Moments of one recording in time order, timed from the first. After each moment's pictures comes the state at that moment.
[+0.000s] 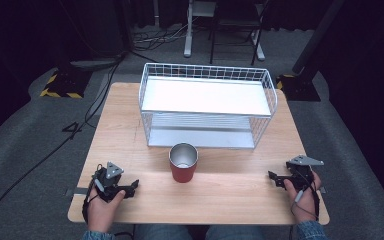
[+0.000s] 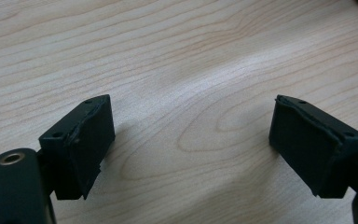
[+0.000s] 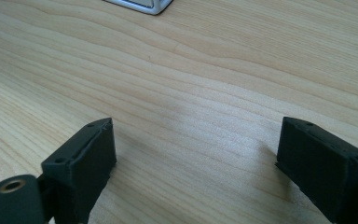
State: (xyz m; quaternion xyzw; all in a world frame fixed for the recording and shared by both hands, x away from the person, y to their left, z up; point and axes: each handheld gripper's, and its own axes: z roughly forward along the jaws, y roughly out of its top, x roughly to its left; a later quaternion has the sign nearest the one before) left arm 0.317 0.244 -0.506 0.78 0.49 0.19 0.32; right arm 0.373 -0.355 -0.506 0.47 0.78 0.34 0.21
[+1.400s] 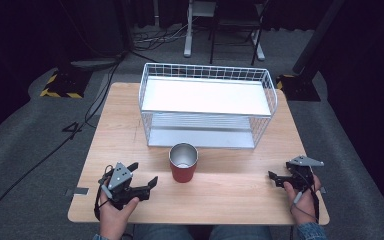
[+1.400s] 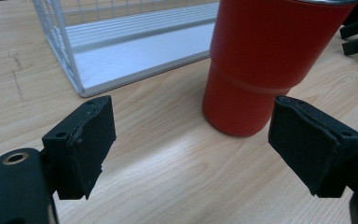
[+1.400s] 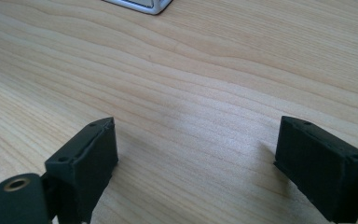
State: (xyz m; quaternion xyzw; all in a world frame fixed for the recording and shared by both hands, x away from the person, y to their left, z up) left arm 0.290 0.198 -0.462 0.74 0.42 0.20 0.49; right arm 0.372 -0.355 -0.505 0.48 0.78 0.34 0.21
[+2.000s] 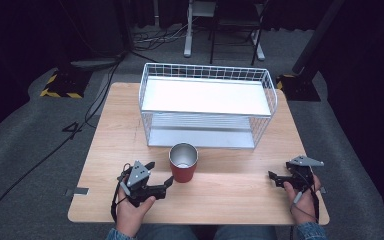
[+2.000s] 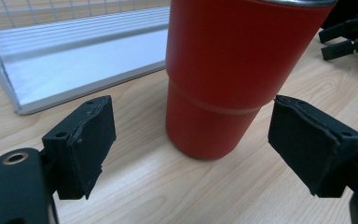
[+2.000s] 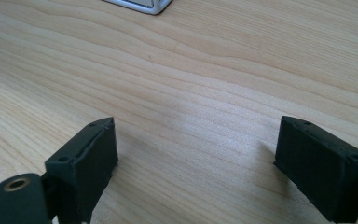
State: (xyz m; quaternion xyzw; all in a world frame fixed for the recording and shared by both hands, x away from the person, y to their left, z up) left arm 0.303 0.156 -0.470 0.75 0.40 0.17 0.50; right arm 0.372 -0.355 -0.505 0.48 0.78 0.34 0.21
